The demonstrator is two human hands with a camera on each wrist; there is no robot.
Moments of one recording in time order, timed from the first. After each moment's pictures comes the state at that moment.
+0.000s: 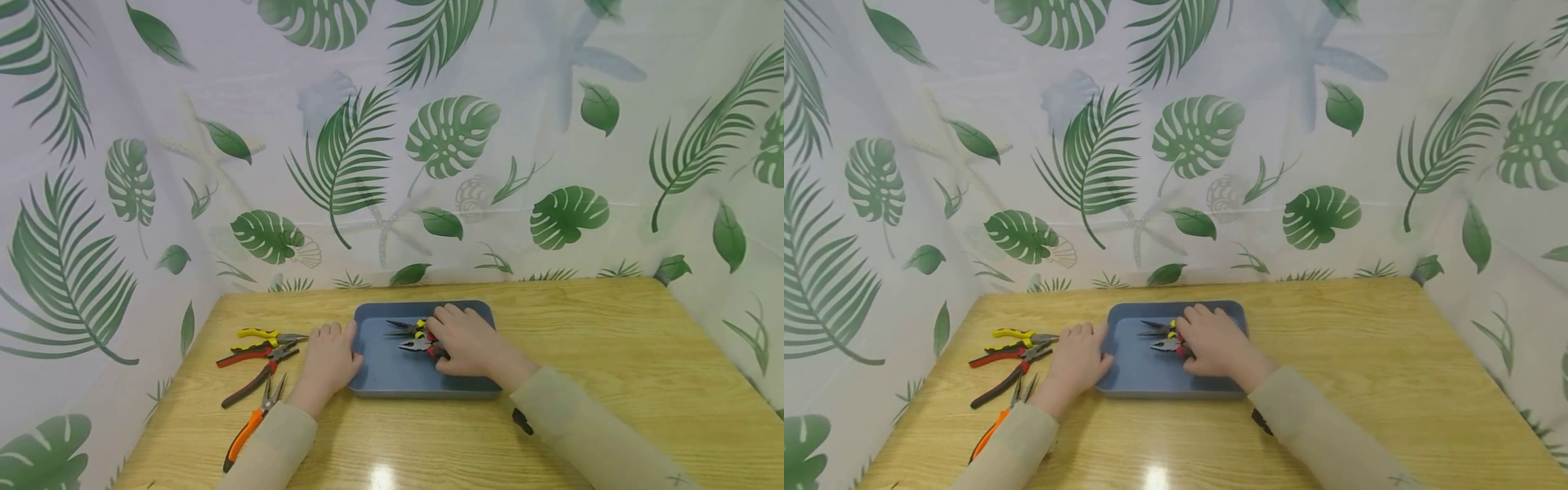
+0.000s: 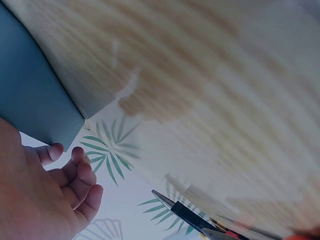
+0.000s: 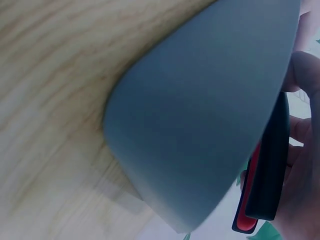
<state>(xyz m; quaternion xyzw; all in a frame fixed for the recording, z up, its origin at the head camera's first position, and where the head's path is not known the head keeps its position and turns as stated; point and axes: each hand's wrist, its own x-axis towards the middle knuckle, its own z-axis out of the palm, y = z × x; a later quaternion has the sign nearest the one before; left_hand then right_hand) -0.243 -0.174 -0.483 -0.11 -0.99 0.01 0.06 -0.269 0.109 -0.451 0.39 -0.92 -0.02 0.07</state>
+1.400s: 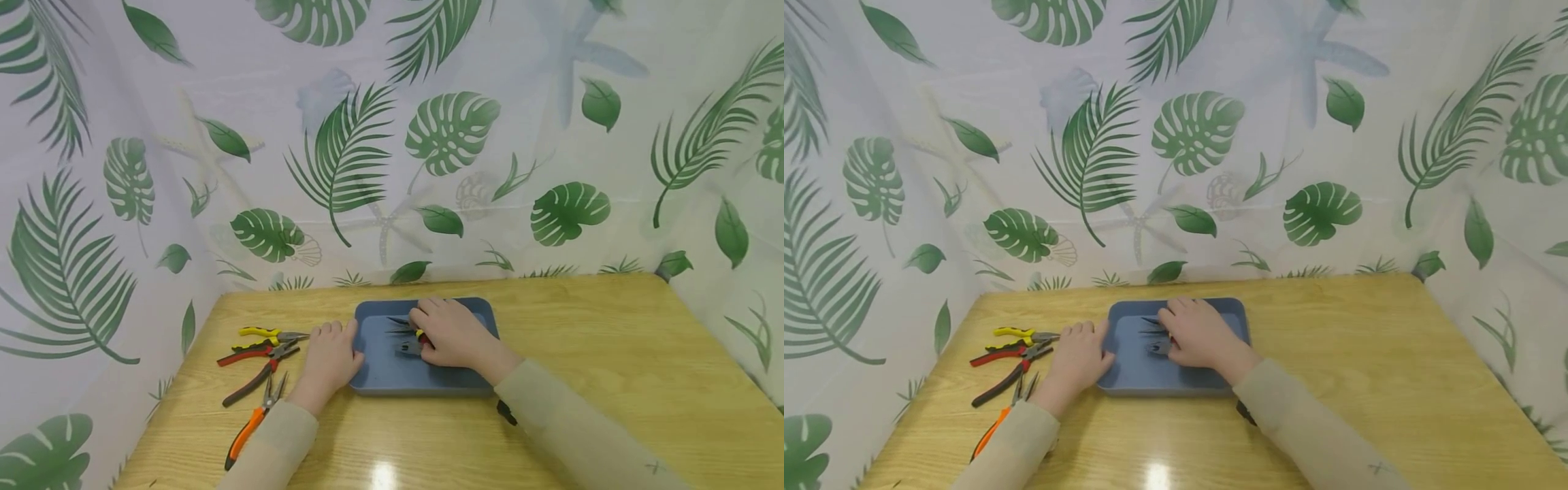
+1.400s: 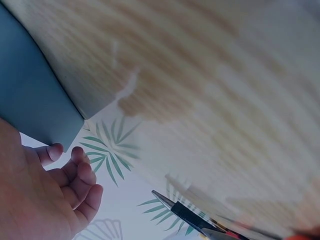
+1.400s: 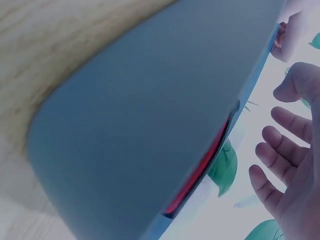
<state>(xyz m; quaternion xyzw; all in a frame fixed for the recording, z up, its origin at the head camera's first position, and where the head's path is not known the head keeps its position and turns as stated) -0.244 -0.174 -0.483 -0.11 -0.99 0.00 0.05 -0.273 0.088 -0.450 0.42 -0.89 0.04 0.15</state>
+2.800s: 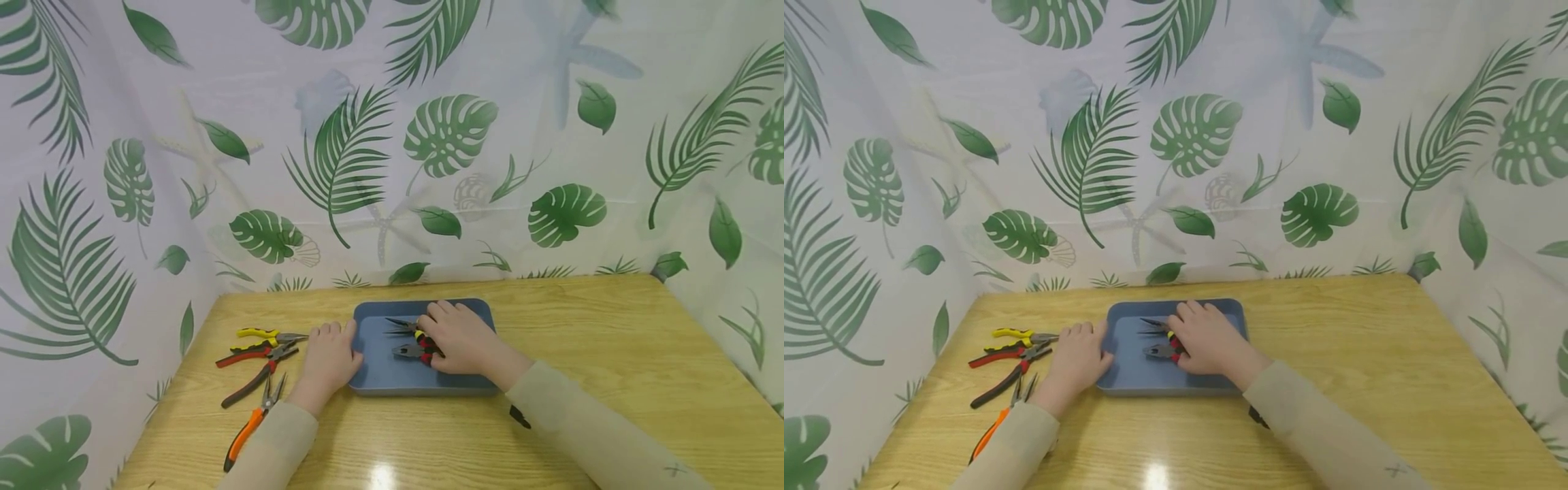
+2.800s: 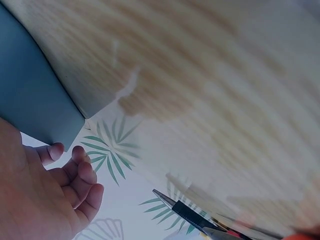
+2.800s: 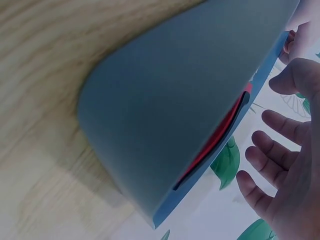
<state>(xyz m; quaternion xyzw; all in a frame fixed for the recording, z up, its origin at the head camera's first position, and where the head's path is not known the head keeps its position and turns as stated) -0.243 -0.173 -0.483 -0.11 -0.99 0.02 0.07 -0.265 0.105 -0.449 0.41 -0.90 -0.02 0.14</state>
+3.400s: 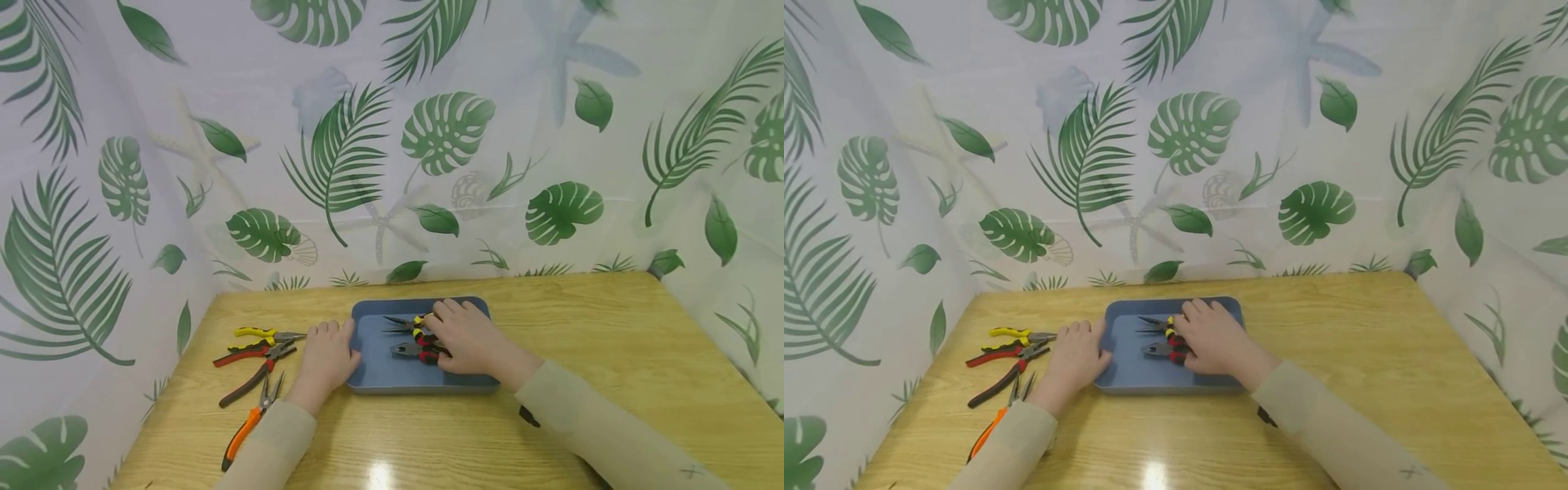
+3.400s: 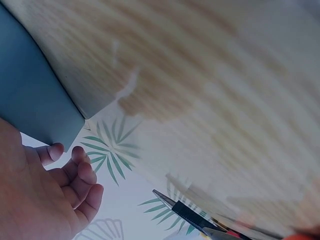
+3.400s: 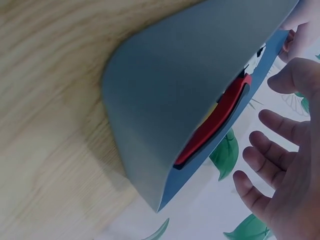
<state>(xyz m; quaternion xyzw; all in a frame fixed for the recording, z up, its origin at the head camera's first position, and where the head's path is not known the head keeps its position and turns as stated) -0.248 -0.174 -0.486 -0.11 -0.99 0.02 0.05 -0.258 0.118 -0.443 0.41 -0.90 -0.04 0.14</state>
